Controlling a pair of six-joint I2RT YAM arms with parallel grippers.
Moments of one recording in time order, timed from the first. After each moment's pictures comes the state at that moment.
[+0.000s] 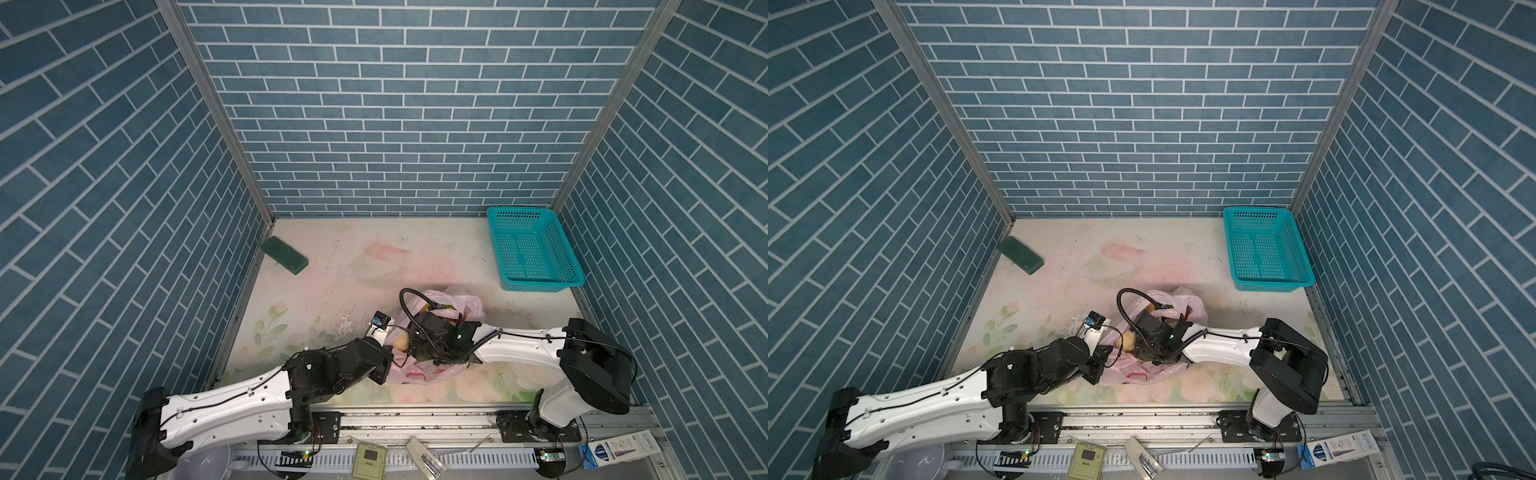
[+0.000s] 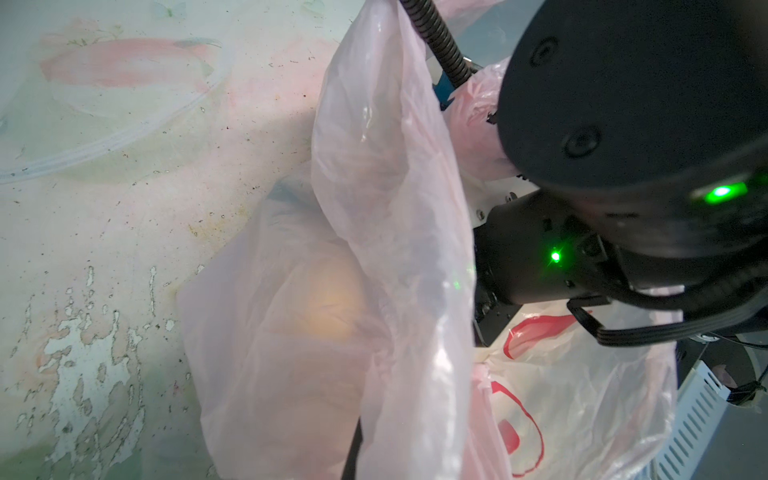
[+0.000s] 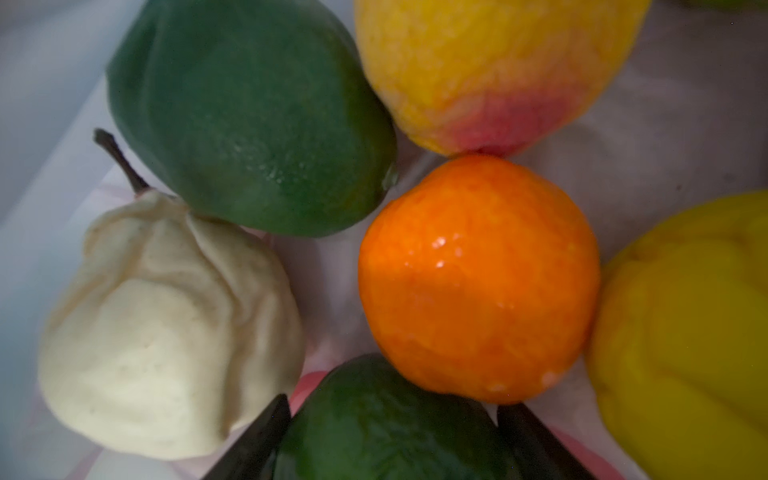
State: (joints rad) left arm -1.22 0.82 0.61 -0.51 -0.32 -0.57; right arm 1.11 1.58 0.83 -0.34 0.12 1.05
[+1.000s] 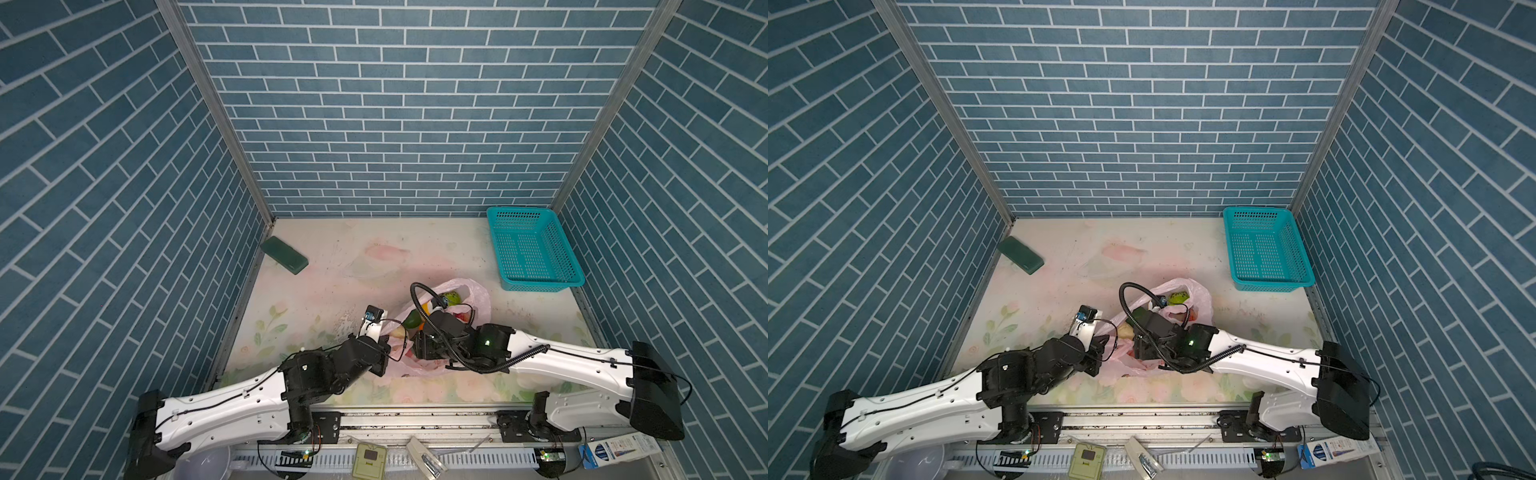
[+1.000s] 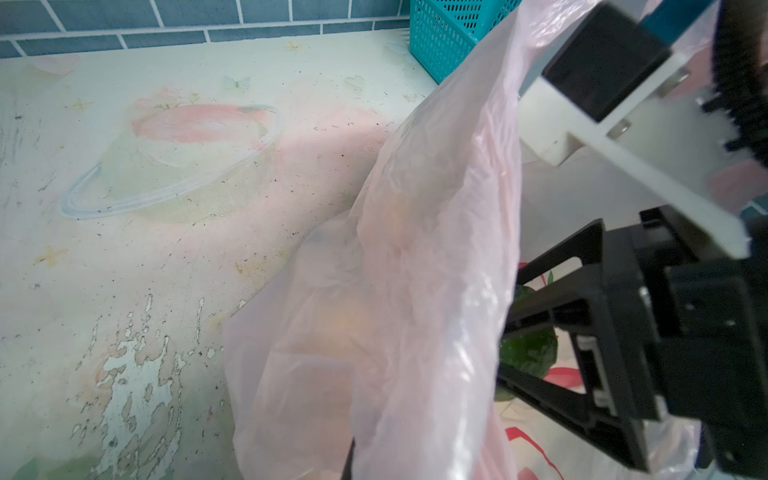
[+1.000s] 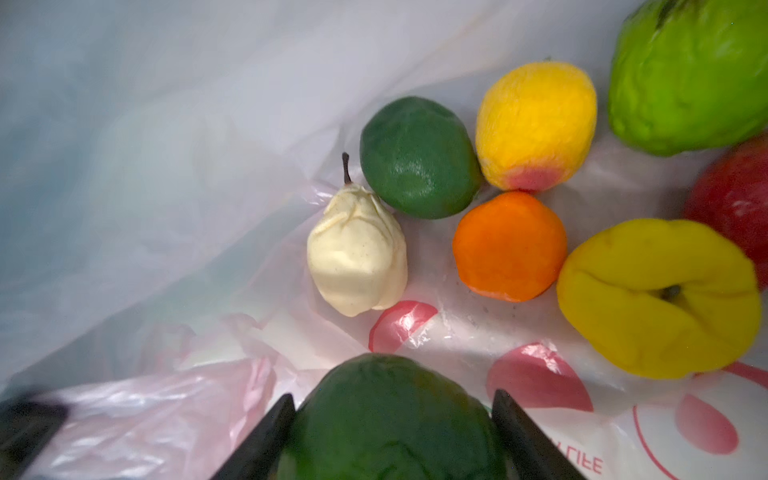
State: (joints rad) left arm -1.22 0.80 0.61 -0.47 -0.45 -0.58; right arm 1.20 1.29 0.91 -0.53 0.21 0.96
